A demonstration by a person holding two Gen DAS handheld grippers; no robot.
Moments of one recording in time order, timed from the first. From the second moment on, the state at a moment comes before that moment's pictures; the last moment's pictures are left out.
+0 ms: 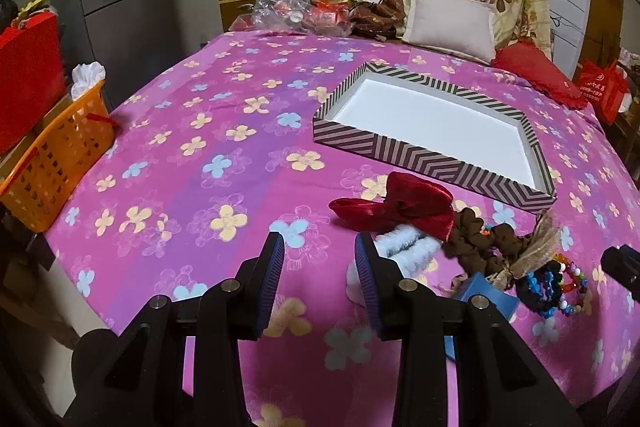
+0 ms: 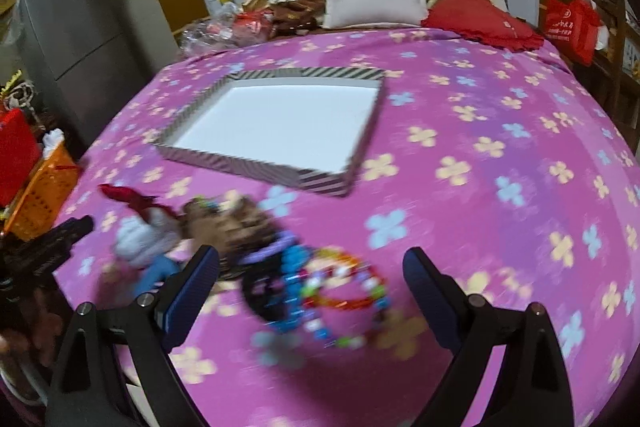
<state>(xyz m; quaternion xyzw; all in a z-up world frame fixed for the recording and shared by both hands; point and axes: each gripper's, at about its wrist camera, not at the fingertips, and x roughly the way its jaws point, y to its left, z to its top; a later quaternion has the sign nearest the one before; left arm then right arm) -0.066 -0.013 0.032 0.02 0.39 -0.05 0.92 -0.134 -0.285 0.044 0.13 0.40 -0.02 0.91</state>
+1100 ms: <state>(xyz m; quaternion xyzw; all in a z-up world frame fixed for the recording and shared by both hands) -0.086 -0.031 0.027 0.02 0.40 -0.07 0.91 -0.145 -0.241 0.051 0.06 0.40 -0.06 0.91</state>
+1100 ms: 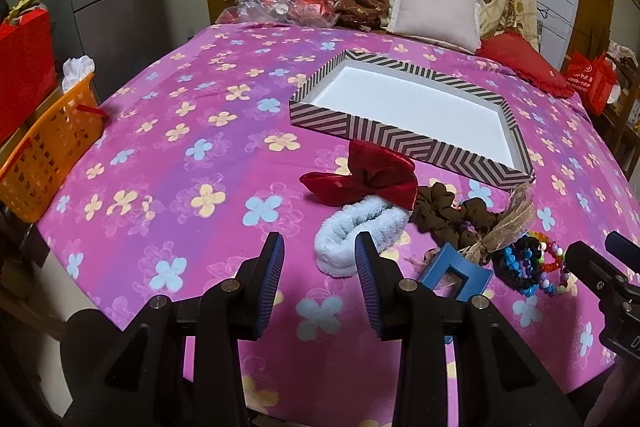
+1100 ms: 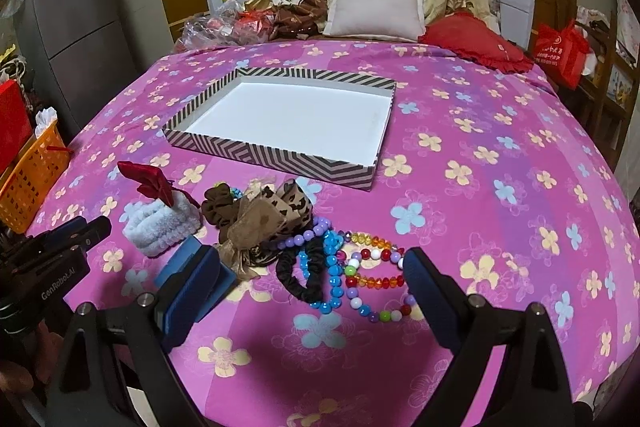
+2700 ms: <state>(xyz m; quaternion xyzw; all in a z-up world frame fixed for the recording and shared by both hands) -0.079 -0.024 0.019 0.00 0.42 -0.07 0.90 -0.143 -0.251 0.034 0.08 0.41 -0.05 0.91</state>
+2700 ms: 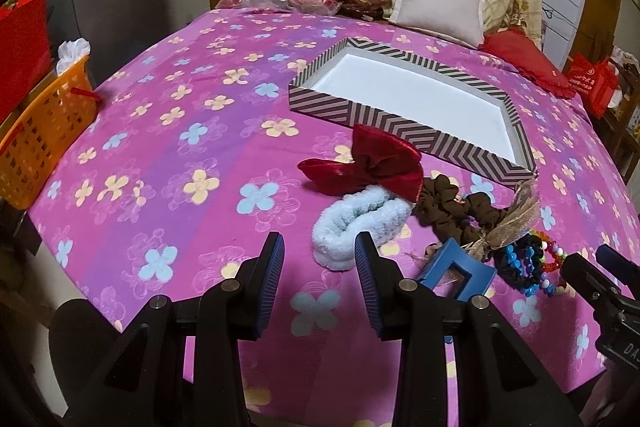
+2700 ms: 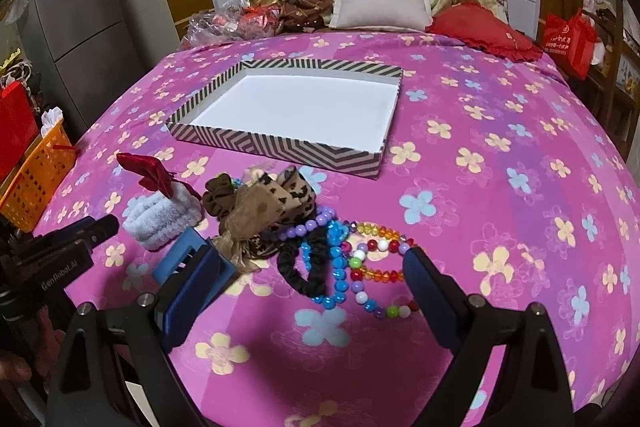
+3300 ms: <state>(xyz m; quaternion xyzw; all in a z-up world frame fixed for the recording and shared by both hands) -0.065 0.011 0.016 -0.05 0.45 -0.06 0.89 -0.139 -0.235 0.028 0.09 0.43 -0.01 0.90</state>
